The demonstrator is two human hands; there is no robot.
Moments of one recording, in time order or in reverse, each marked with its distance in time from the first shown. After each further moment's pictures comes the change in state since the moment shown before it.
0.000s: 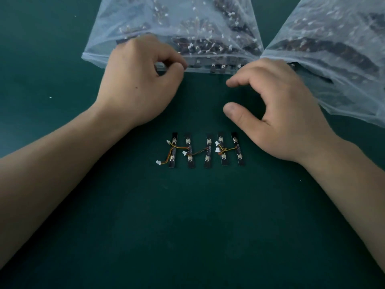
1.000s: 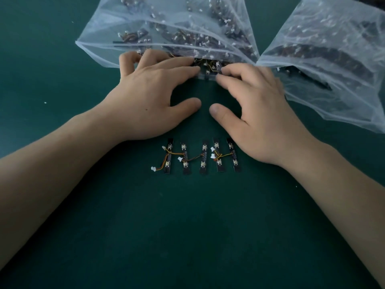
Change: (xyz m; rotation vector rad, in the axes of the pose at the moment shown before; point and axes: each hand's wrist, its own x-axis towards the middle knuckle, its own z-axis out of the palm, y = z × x) left_hand -0.001 -0.004 0.004 0.329 -0.330 0.181; right_hand 0.013 -0.013 0.012 -0.103 -0.113 0.144
